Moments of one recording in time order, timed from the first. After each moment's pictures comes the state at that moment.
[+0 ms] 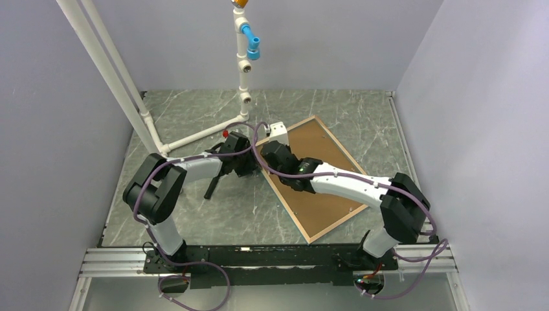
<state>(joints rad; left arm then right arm) -0.54 1.74 0.92 -0.05 0.04 -0.90 0.97 1.57 1.09 -0.20 0.58 0.36</state>
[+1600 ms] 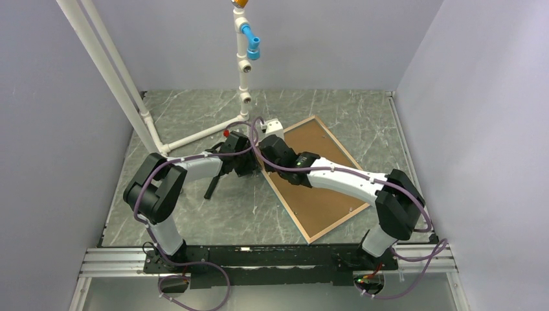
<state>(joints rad) -0.55 1.74 0.93 -0.06 0.04 -0.88 0.93 1.61 1.16 -0.24 0.46 0.35</state>
